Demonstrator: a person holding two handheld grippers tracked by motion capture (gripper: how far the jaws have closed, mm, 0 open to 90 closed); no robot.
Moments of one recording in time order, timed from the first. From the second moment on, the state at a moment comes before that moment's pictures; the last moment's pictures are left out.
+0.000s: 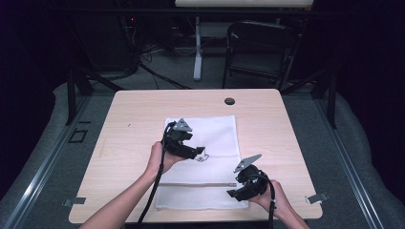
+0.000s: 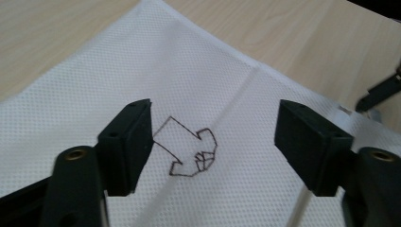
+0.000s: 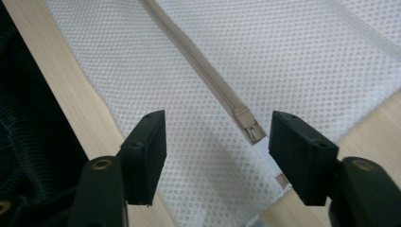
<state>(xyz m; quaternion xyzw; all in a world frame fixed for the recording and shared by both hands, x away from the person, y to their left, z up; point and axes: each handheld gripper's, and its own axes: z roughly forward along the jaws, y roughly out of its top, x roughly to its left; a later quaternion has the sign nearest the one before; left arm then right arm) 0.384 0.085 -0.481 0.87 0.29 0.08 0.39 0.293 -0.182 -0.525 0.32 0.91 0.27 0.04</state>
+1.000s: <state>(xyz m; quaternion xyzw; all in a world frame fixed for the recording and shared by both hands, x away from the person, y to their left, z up) 0.344 0.082 -0.515 0.90 0.23 0.04 0.38 0.313 -0.196 -0.550 0.40 0.89 0.22 0.04</state>
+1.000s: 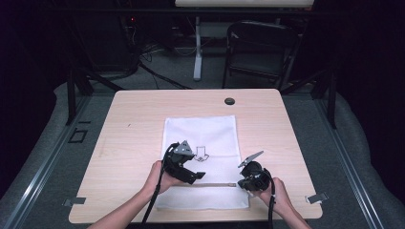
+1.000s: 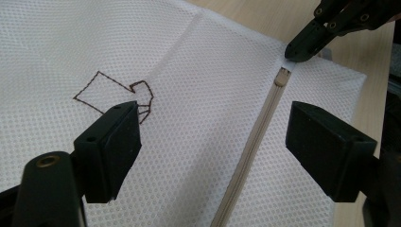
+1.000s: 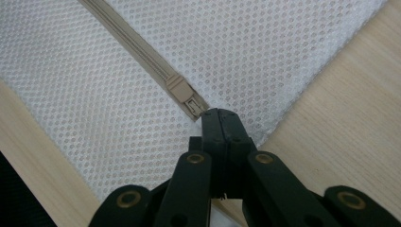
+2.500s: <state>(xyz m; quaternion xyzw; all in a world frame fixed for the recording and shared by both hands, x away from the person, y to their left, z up) 0.331 0.003 -0.554 0.93 0.13 0.02 0.35 0.312 -0.201 -0.557 0.39 0.89 0.24 0.04</state>
